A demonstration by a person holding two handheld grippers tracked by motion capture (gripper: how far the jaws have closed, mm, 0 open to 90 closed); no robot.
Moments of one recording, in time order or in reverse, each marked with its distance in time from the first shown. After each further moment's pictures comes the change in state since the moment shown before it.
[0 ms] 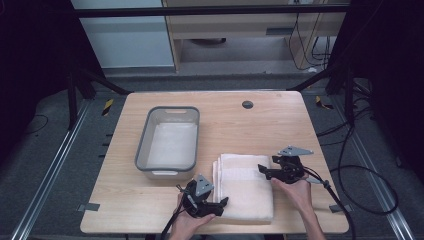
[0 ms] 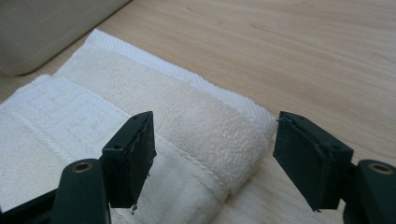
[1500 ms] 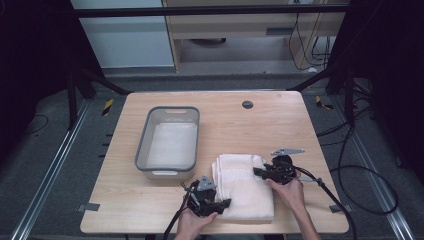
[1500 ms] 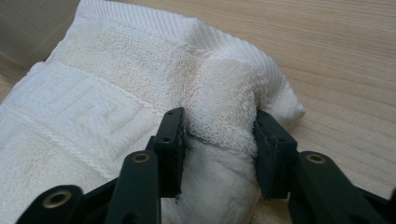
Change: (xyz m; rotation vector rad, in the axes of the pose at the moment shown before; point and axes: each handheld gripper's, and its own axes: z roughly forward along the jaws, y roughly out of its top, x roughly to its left) left arm 0.004 -0.005 0.018 0.069 -0.157 -0.096; right arm 0.003 -0.007 0.023 0.103 0.101 0.127
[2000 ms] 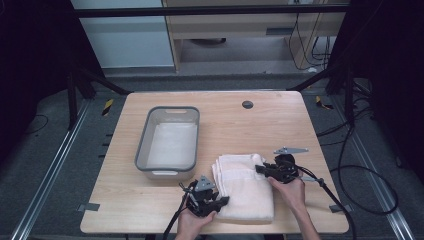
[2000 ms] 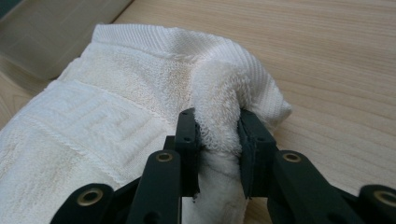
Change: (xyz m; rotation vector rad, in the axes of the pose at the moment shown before) left arm -0.002 0.002 -0.007 -0.035 -0.016 -0.006; right arm 0.002 0.004 -0.010 -0.032 0.019 0.017
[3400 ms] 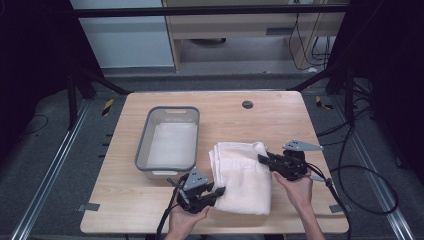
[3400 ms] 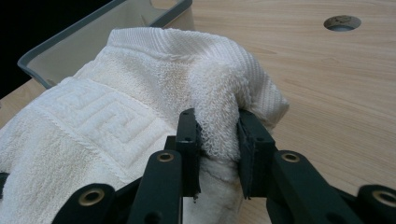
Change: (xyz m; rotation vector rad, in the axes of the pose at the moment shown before) left arm -0.016 0.030 -0.051 -0.134 0.032 0.093; right arm 0.030 0.028 -0.051 -0.196 0.008 -0.091
